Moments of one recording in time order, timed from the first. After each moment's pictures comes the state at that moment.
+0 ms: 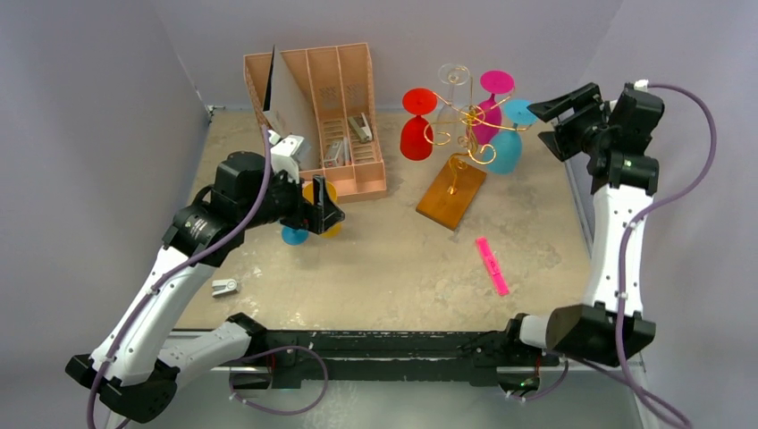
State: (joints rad) left arm -0.52 0.98 1.28 -0.83 0.25 -0.34; right arm -0.29 1.27 1.53 -0.69 -0.43 0.91
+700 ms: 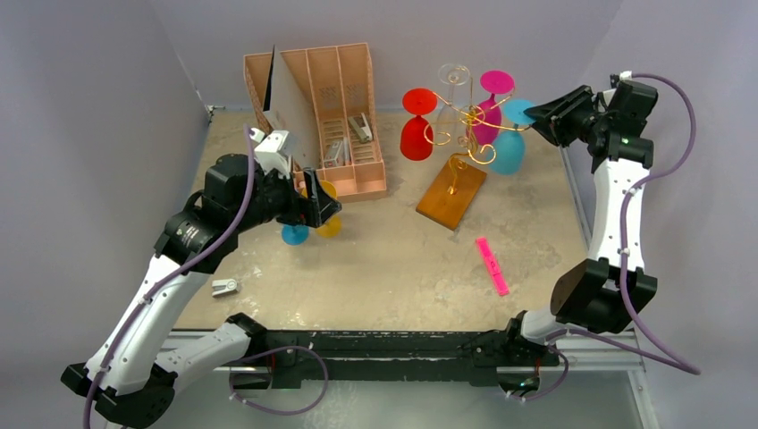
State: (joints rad) left arm -0.52 0.94 1.28 -0.80 0.18 -0.43; right arm -0.34 1.48 1.60 -0.61 -0.62 0.84
